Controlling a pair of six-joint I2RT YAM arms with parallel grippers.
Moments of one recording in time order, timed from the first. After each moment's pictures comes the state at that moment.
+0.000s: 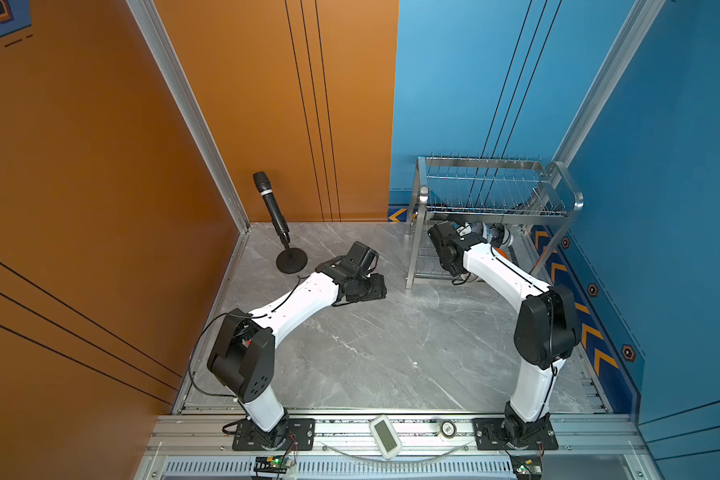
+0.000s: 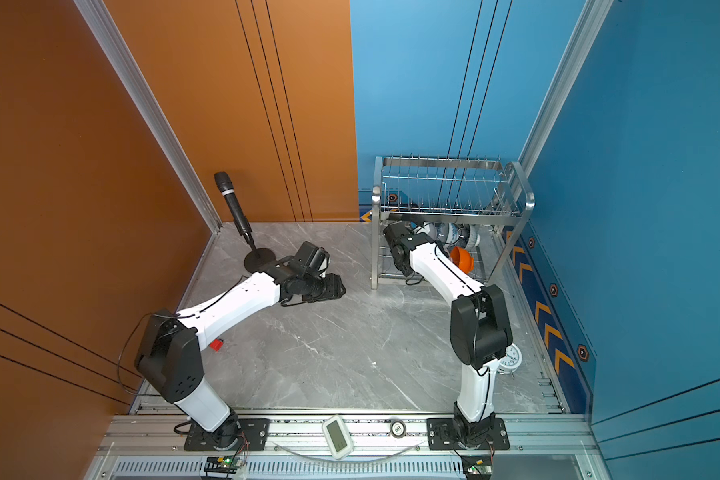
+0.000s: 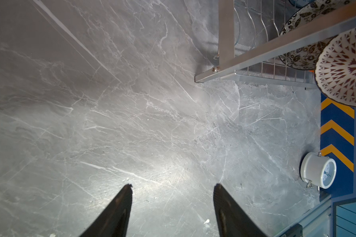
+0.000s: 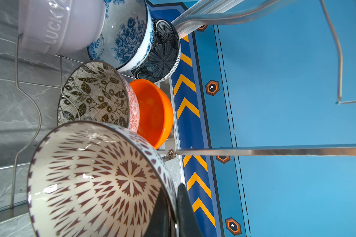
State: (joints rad) left arm -0.59 1.67 1.32 -0.63 0.12 -0.64; right arm 0.39 1.89 1.61 -0.98 1.03 0.14
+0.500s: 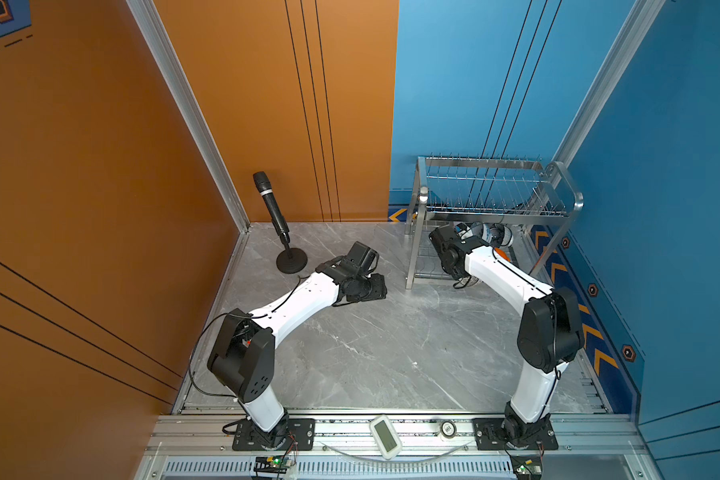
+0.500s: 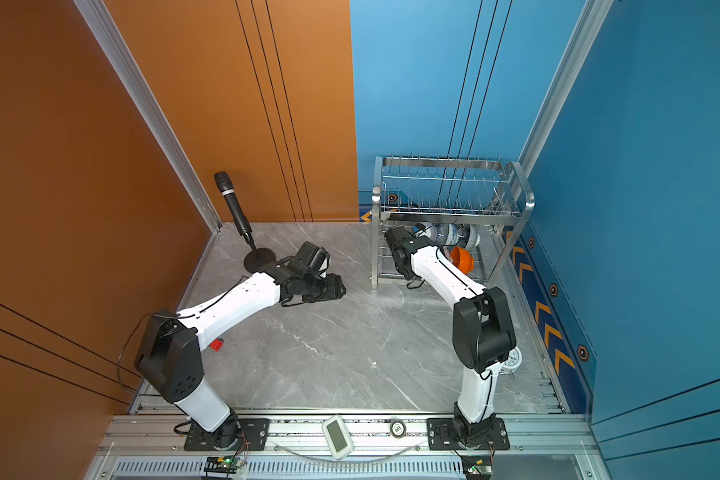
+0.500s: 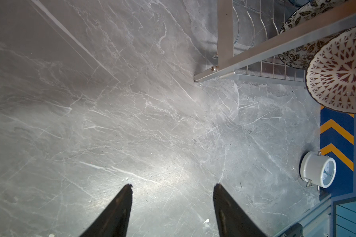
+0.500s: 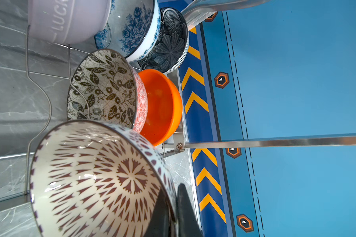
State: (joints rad) left arm -0.60 1.67 1.32 -0.63 0.12 -0.64; right arm 0.40 1.85 1.57 -0.98 0.97 0.20
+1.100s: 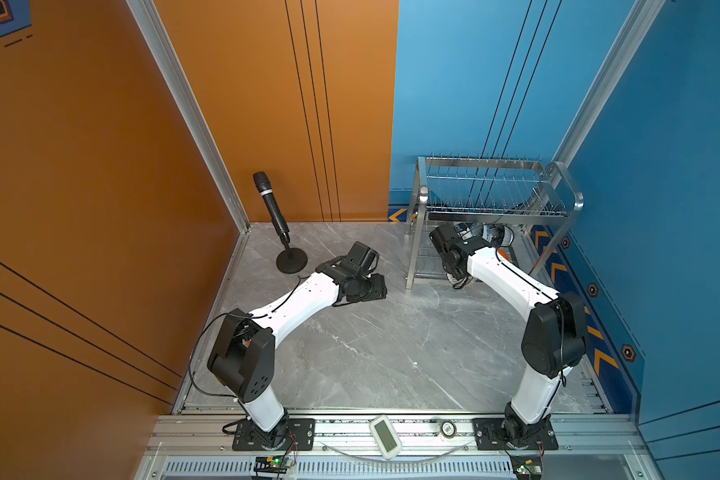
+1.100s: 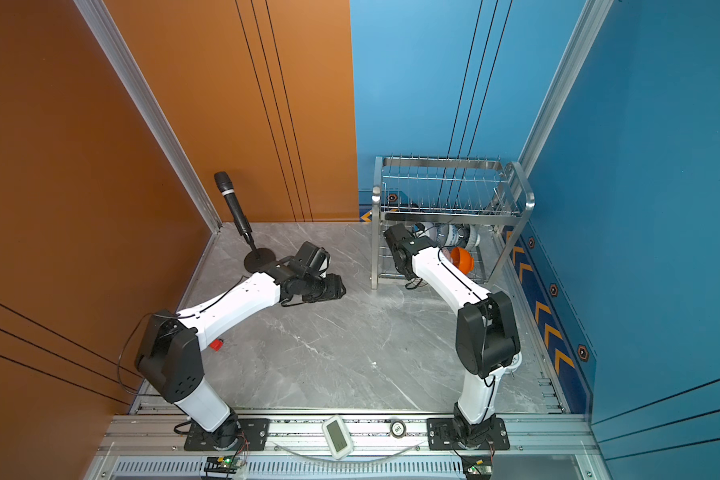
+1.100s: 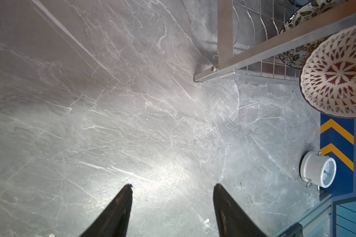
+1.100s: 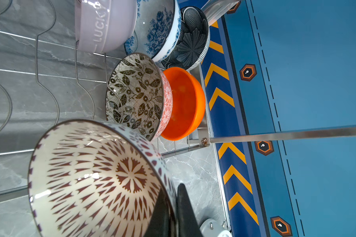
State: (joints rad) left arm -0.60 1.67 1.32 -0.63 0.12 -0.64; right arm 0.41 1.82 1.56 -0.98 0.83 0.29
